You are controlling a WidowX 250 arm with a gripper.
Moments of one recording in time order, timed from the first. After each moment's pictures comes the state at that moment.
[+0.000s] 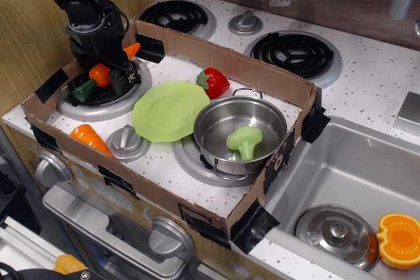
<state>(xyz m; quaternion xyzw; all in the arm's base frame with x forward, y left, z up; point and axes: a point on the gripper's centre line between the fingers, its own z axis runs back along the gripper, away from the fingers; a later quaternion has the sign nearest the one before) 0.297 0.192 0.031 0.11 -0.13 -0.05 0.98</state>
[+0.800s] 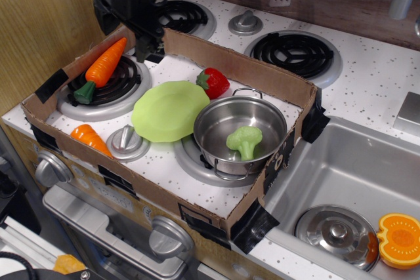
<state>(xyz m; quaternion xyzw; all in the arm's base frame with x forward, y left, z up) 0.318 0.145 0.086 0.20 -0.13 -0.05 0.97</state>
